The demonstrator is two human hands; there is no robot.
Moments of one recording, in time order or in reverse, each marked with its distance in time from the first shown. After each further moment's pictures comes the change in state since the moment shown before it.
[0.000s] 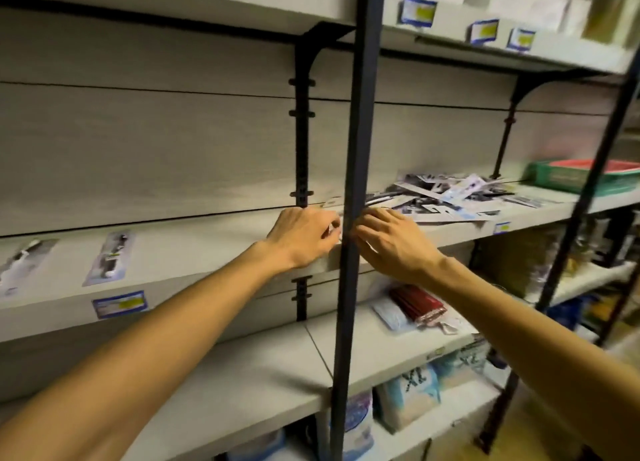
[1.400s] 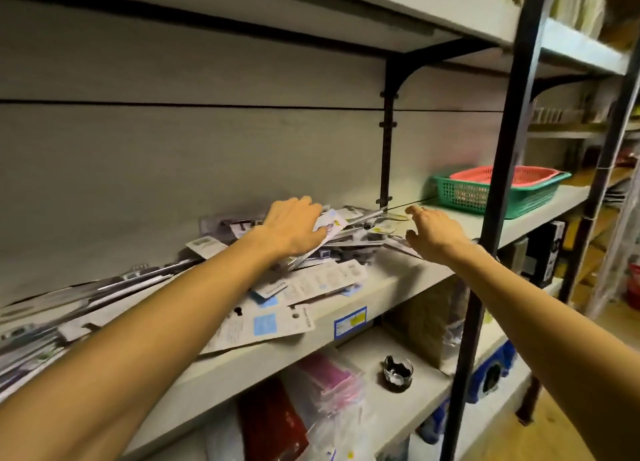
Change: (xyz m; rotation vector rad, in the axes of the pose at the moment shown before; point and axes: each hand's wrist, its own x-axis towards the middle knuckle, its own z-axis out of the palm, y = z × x) left_hand 0.515 0.208 0.285 0.199 -0.185 0.064; right_hand -0.154 0.603 0.199 0.064 -0.261 0.843
